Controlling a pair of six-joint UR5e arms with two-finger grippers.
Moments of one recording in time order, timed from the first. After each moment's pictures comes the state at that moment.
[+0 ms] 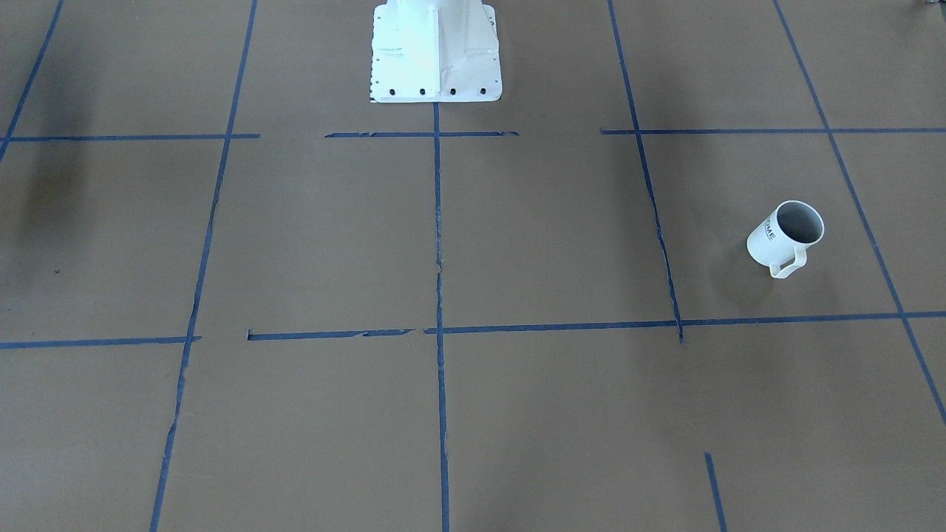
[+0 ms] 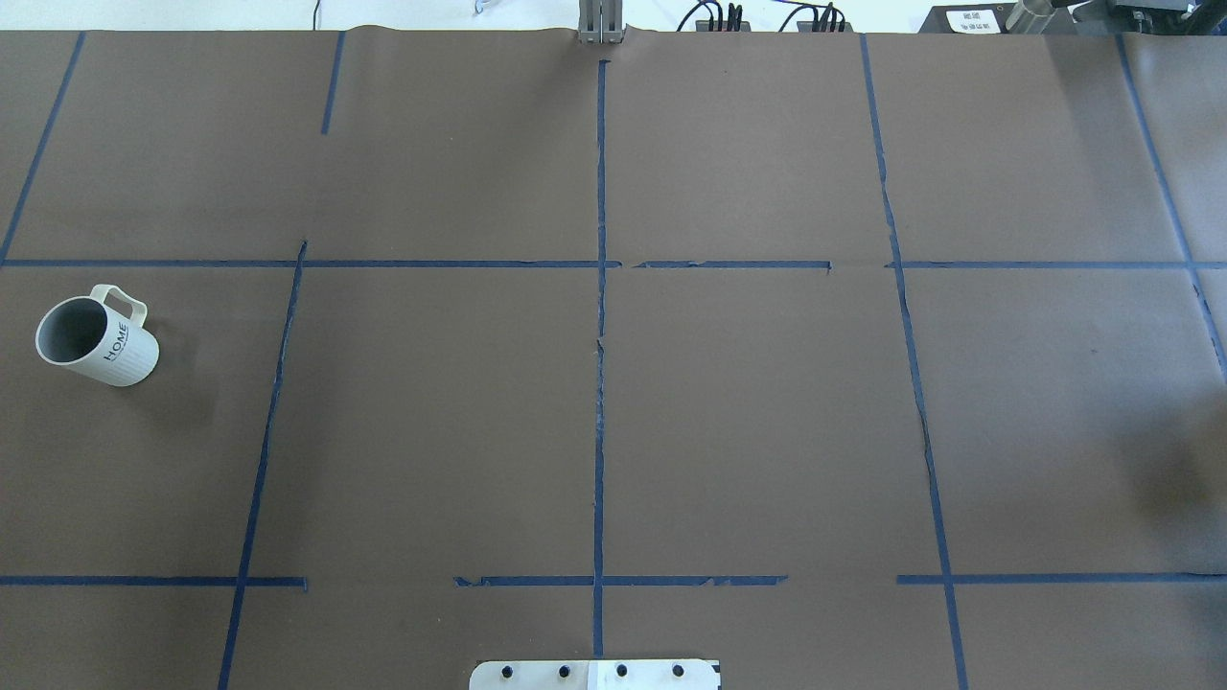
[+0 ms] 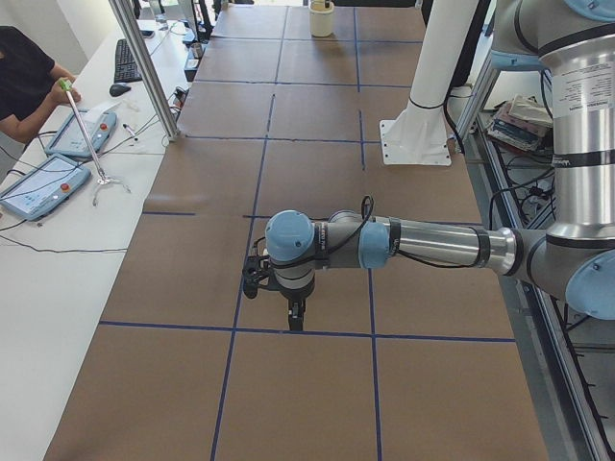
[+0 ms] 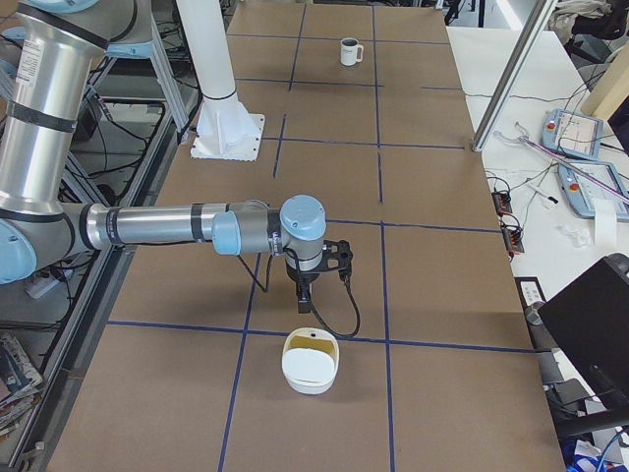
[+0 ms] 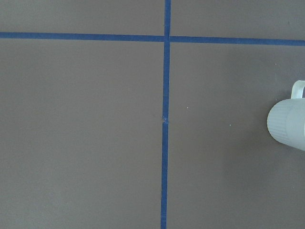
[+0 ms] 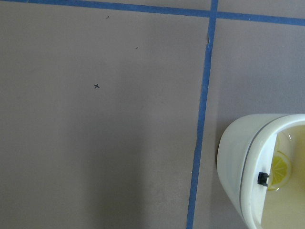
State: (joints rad) left arm -1.59 -1.40 -1.84 -1.44 -2.40 0.04; right arm 1.46 -1.89 1.96 -1.55 2.35 0.04
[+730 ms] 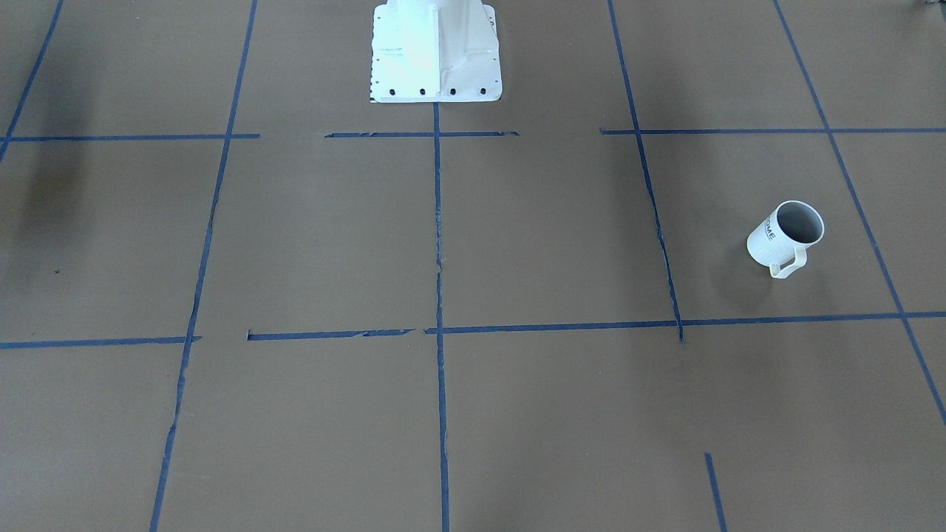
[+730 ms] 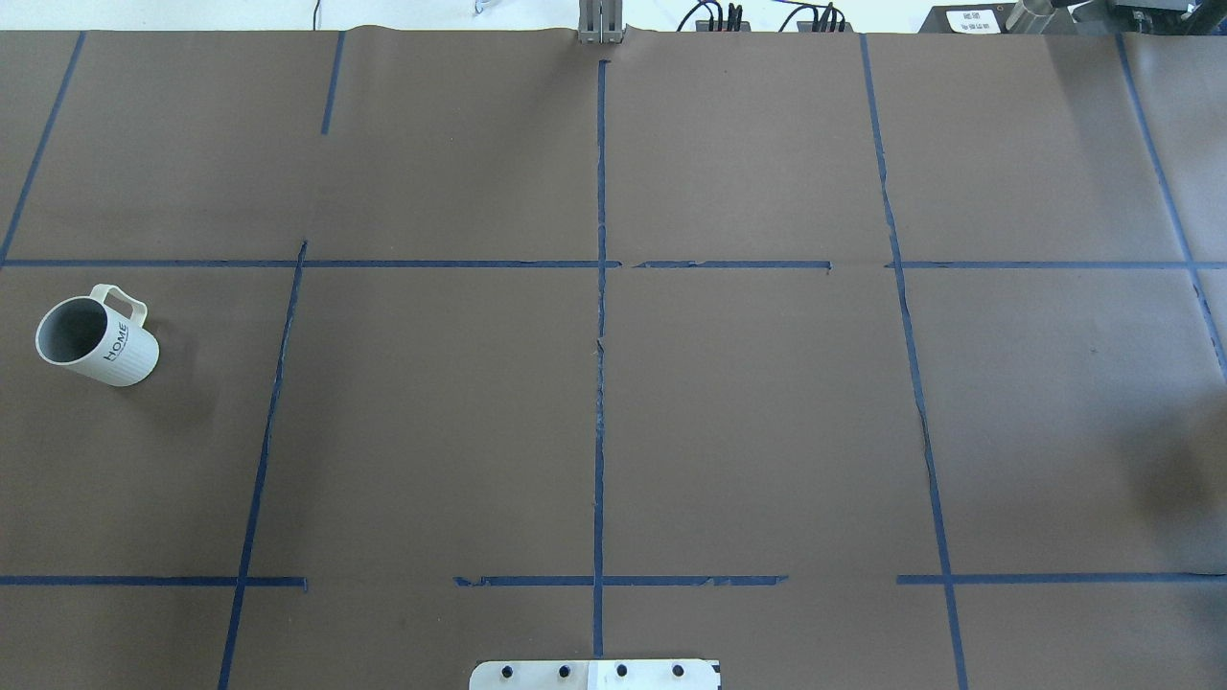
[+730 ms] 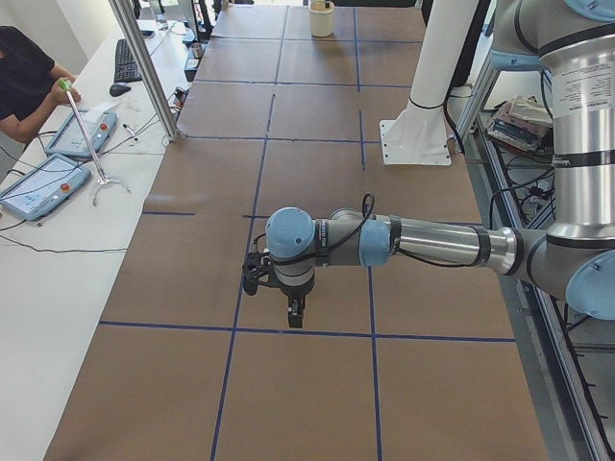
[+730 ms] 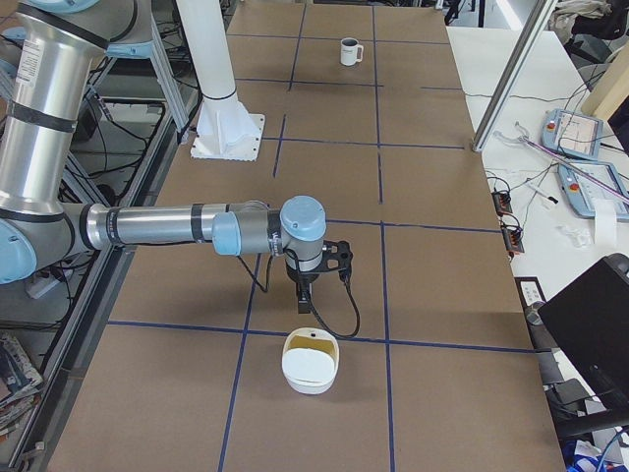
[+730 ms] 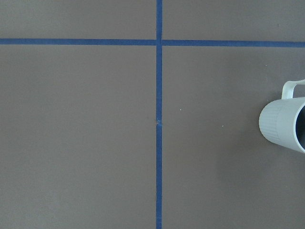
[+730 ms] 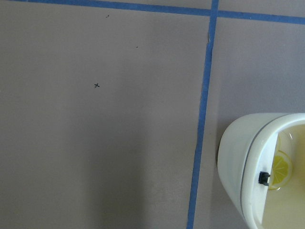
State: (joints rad) left arm -1.59 -1.40 -1.85 -1.43 -2.41 0.04; right arm 1.46 -1.89 1.96 -1.55 2.36 0.04
